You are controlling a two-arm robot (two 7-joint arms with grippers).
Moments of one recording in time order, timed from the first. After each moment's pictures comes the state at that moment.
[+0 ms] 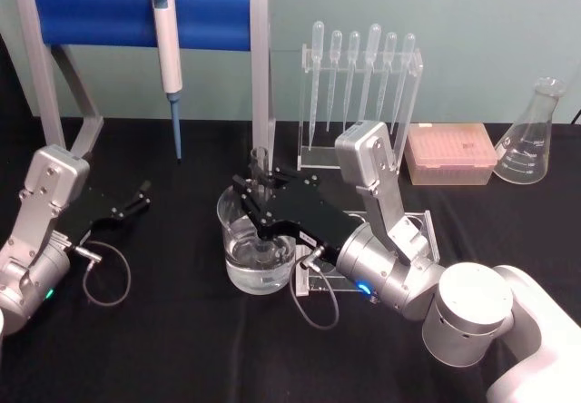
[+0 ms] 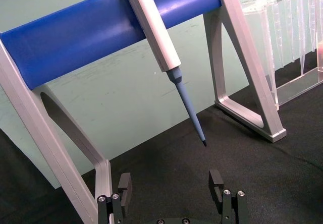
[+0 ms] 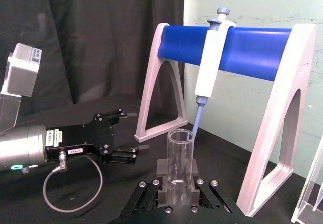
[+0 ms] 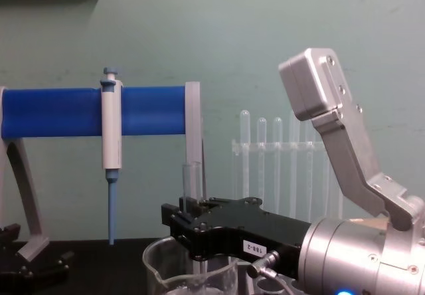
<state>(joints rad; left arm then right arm) -0.20 0.60 0.45 -1.41 -0.25 -0.12 0.03 0.27 0.21 -0.51 -1.47 0.24 -0.01 0.37</state>
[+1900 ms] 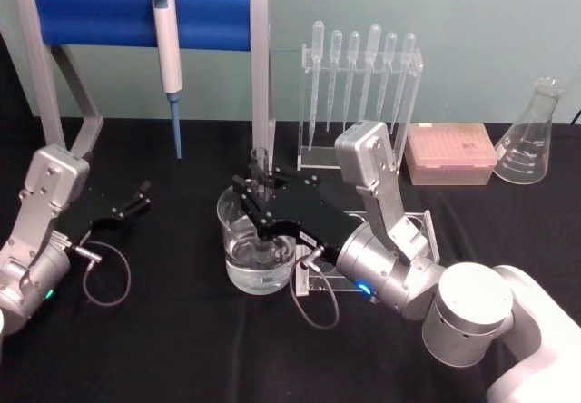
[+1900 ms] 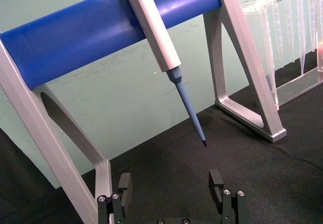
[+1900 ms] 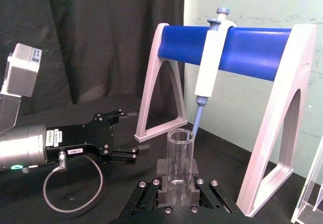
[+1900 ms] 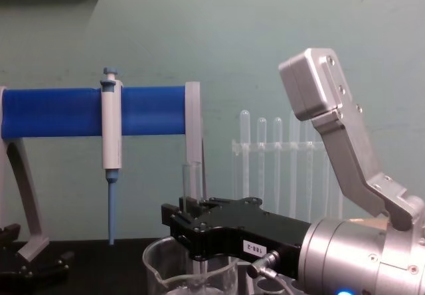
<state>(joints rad) -0.20 0.60 0.45 -1.41 -0.25 -0.12 0.03 0.27 0.21 -0.51 -1.47 0.24 -0.01 0.37</state>
